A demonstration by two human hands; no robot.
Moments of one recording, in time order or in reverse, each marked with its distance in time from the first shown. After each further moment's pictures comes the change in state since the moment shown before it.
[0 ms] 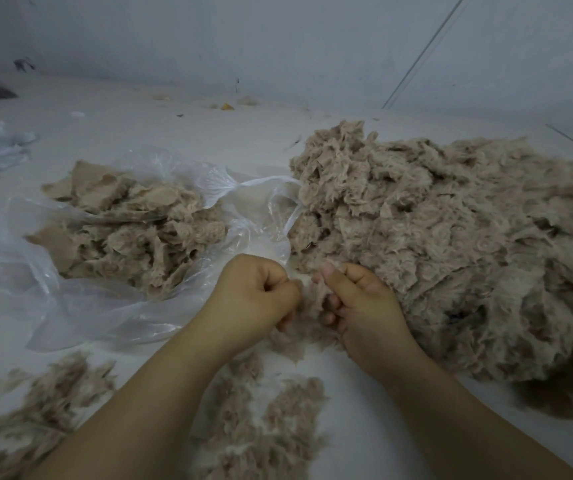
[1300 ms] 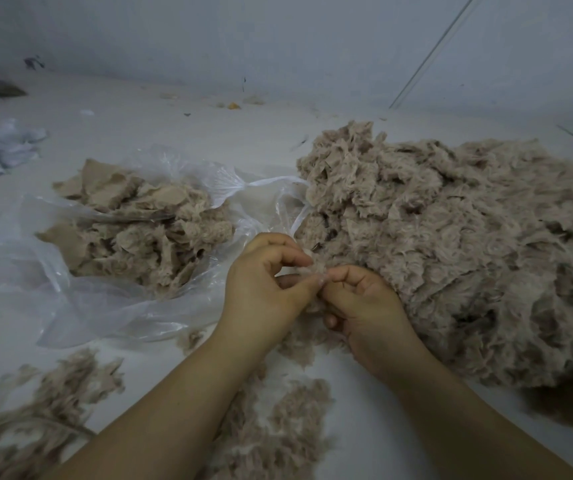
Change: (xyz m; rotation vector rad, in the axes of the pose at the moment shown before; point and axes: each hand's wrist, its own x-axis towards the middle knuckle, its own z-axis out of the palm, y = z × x) left_hand 0.011 -0.009 0.023 -0.152 0.328 0.199; right_hand 0.001 -0.002 0.000 -0.094 -0.091 -0.008
